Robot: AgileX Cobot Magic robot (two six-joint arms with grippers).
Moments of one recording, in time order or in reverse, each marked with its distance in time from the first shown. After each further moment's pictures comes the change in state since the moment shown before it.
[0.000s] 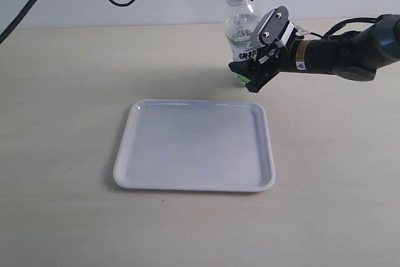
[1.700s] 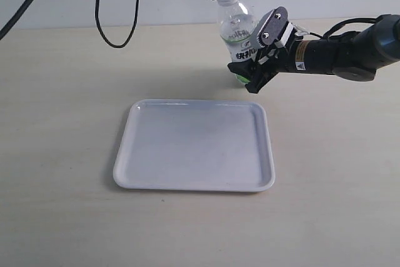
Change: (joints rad) left arm 0.000 0.000 -0.008 0.080 0.036 -0.793; right arm 0.000 0.002 0.000 -0.010 -0.009 -0.003
